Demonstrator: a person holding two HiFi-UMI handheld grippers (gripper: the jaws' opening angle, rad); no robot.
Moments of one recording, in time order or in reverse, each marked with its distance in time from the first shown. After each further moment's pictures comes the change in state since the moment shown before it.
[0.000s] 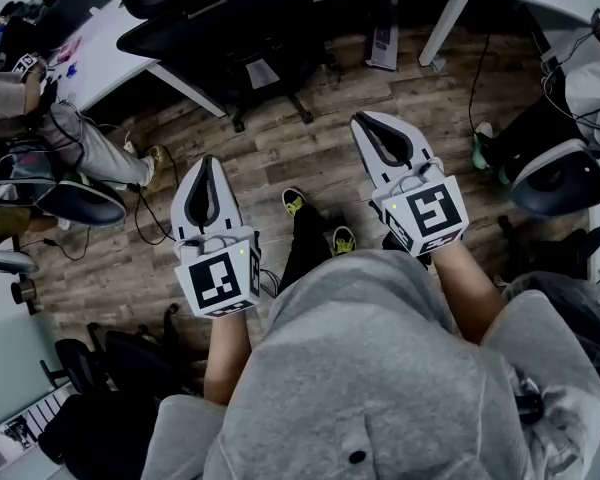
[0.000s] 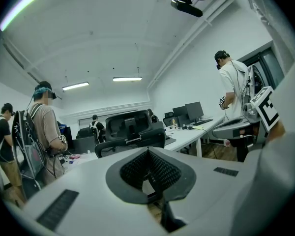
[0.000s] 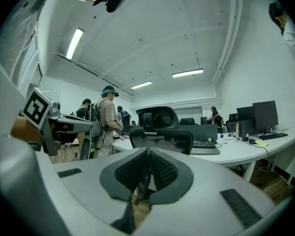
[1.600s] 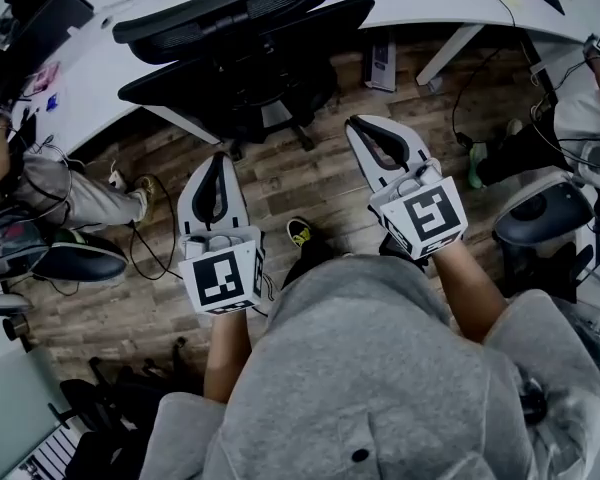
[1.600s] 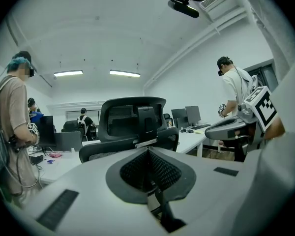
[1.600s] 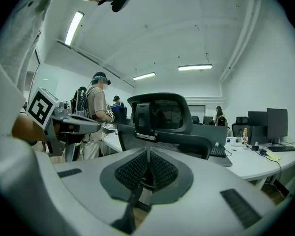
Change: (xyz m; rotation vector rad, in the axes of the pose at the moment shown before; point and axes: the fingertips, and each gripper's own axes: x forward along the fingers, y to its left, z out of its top) left arm 0.164 0.097 -0.012 -0.081 -0.010 -0.149; right arm 0.184 -0.015 0.020 -0.086 0.086 0.003
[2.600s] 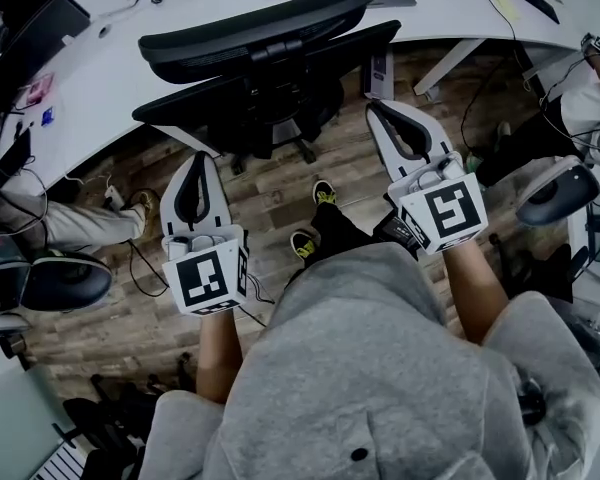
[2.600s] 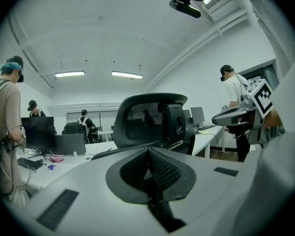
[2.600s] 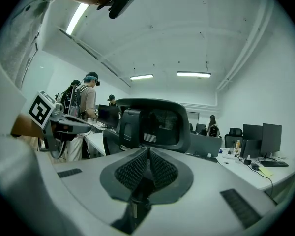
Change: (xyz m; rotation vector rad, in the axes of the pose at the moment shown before) left arm 0.038 0.084 0.006 0.008 -0.020 0.006; right arm 0.053 -0.026 0.043 -0.076 -0.018 -0.103
